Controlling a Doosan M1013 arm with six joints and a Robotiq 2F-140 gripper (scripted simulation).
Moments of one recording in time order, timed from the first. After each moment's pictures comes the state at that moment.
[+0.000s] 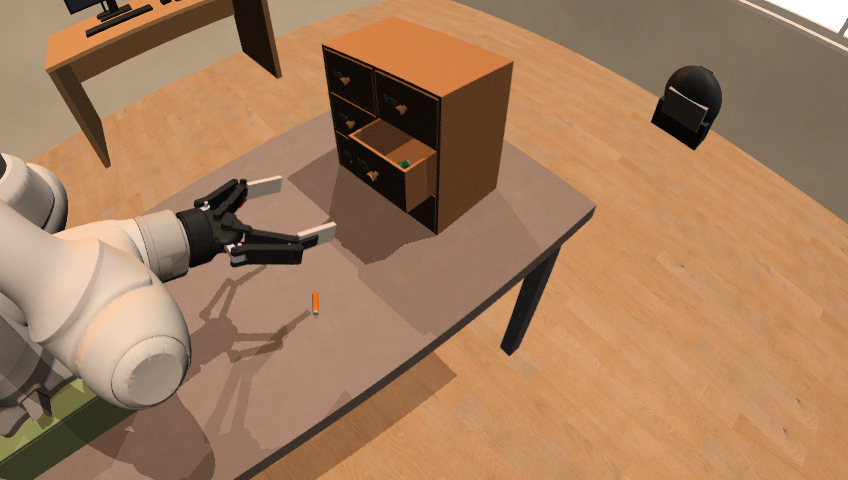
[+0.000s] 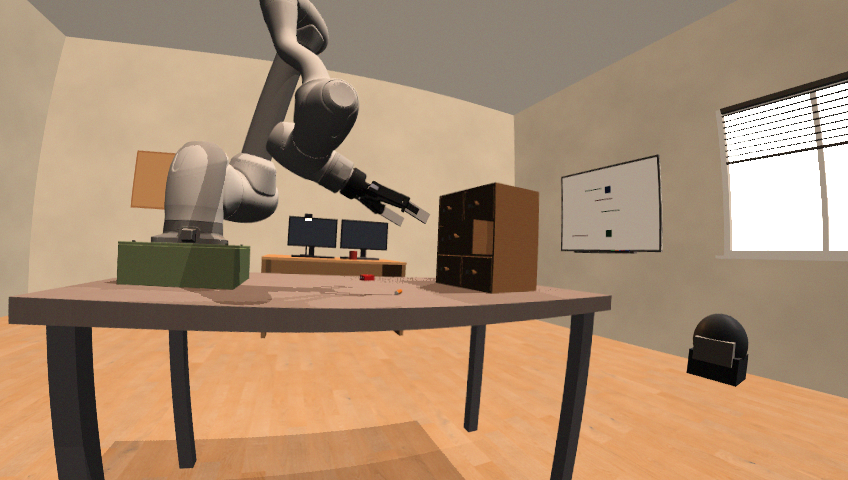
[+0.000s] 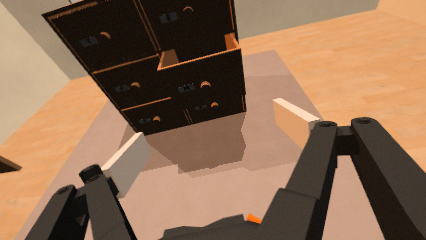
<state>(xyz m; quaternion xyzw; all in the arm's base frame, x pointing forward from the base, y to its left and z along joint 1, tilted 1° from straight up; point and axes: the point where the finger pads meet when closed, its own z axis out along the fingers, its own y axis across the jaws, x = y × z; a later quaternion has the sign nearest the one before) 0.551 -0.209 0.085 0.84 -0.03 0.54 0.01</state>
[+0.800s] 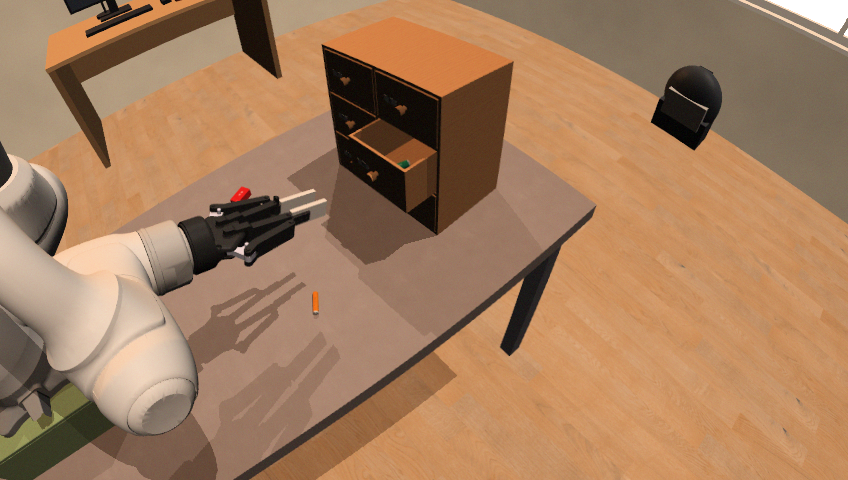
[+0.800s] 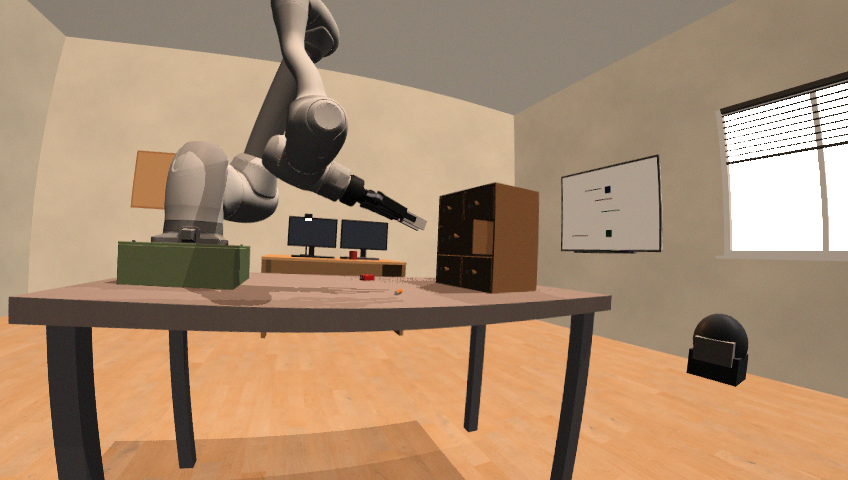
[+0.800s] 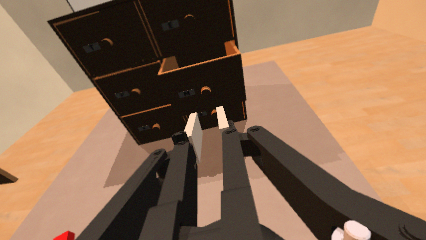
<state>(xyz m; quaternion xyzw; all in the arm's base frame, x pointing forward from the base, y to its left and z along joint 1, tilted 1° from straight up) 0.555 -0.209 0.080 0.82 -0.03 0.57 0.02</state>
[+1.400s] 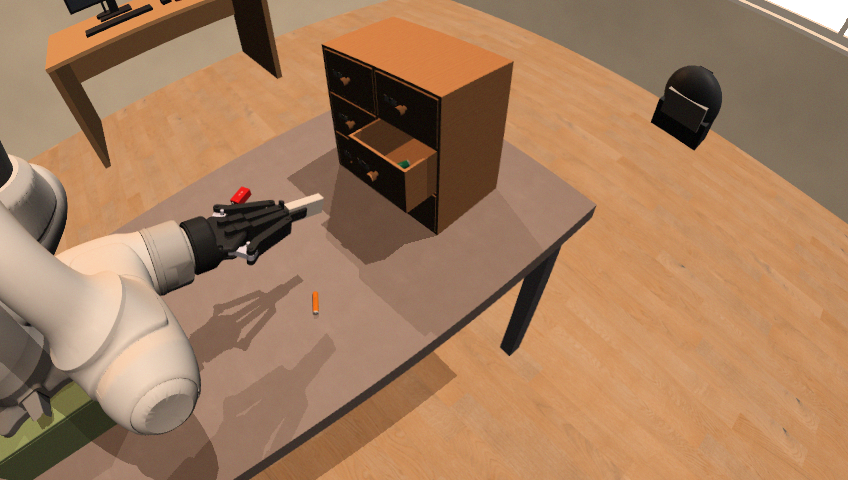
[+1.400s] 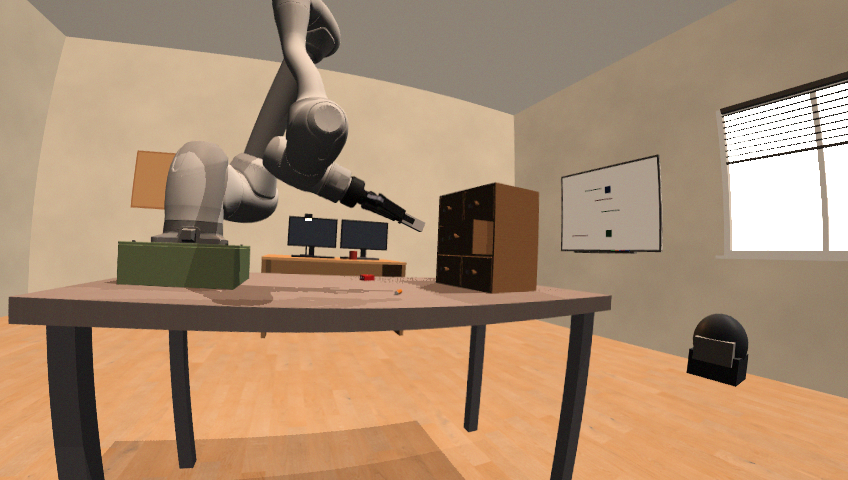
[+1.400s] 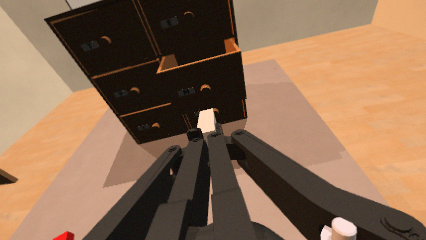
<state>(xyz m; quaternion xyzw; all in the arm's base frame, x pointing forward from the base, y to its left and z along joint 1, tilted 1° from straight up) 0.556 -0.208 0.076 0.82 -0.03 0.57 0.02</state>
